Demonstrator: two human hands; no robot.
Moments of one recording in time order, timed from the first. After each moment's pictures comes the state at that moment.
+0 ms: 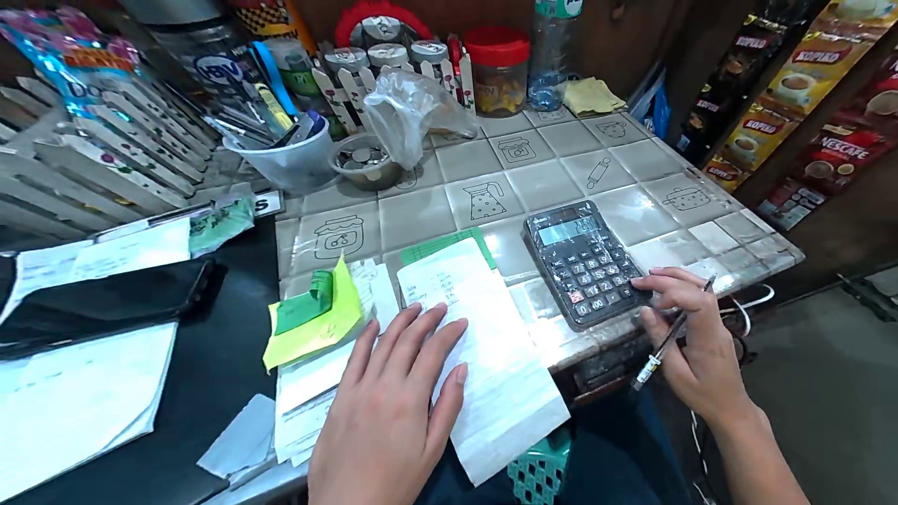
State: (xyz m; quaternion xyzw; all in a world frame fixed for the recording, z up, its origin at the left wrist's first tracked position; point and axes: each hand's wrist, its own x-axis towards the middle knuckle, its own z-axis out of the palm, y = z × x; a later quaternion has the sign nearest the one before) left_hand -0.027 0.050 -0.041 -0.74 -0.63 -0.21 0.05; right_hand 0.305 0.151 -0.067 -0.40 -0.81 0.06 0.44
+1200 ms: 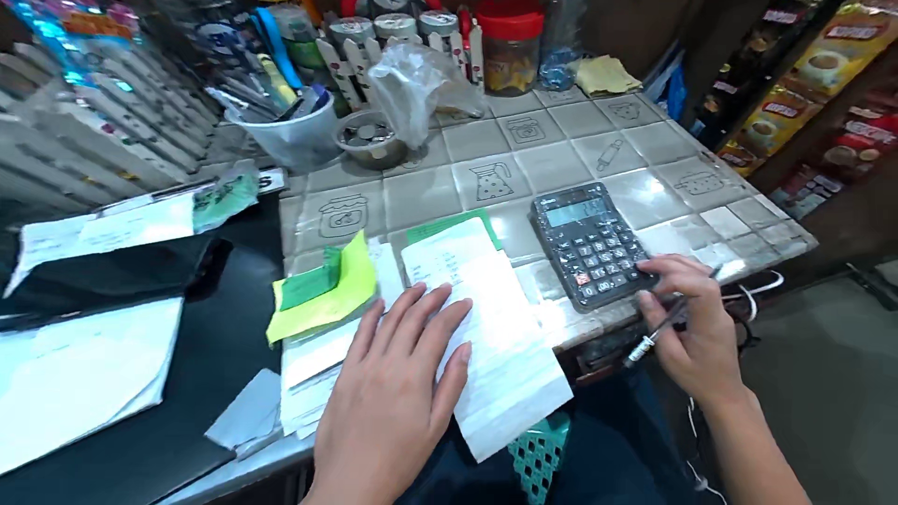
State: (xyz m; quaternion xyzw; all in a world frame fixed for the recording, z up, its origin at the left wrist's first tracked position) left_hand -0.026 0.049 -0.042 -0.74 -0.63 -0.21 0.05; right_hand 0.299 0.148 -0.070 -0.40 -0.79 0.06 0.46
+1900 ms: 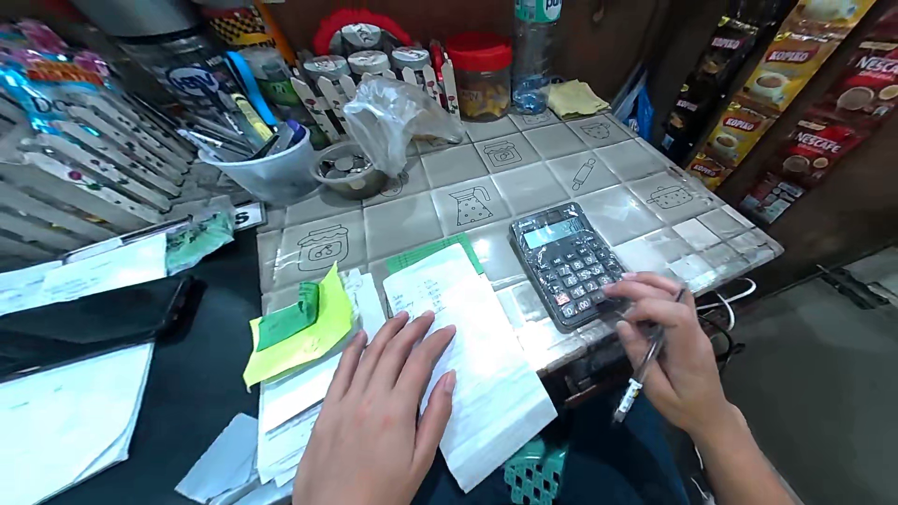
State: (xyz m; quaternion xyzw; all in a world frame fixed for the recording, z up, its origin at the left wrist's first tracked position) left_hand -0.028 0.049 -0.037 -0.75 -0.63 -0.20 0.04; right_hand 0.285 0.140 -0.055 -0.35 -0.81 0.07 0.46
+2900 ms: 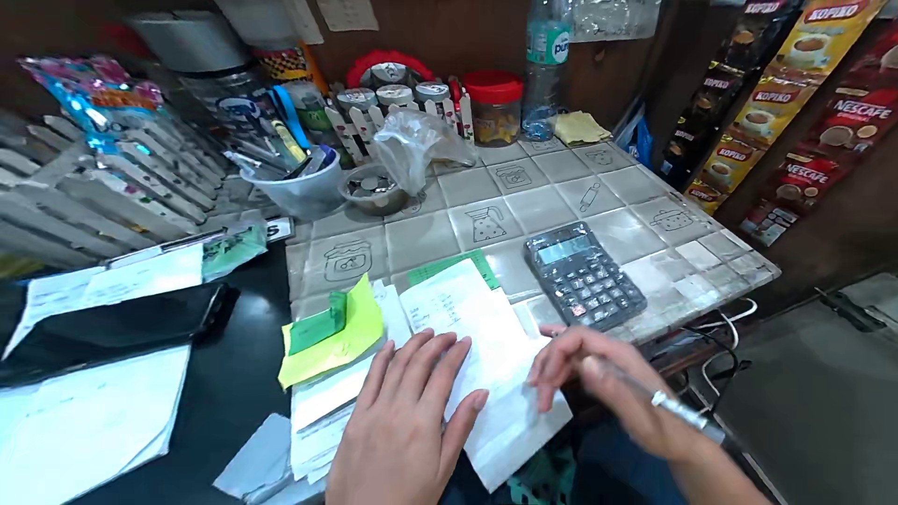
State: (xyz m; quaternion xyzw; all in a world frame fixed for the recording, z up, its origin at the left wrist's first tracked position) left_hand -0.027 0.046 -0.040 -0.75 -0.62 -0.23 0.05; right_hand 0.224 0.130 -0.023 -0.17 -0.75 0.51 0.38
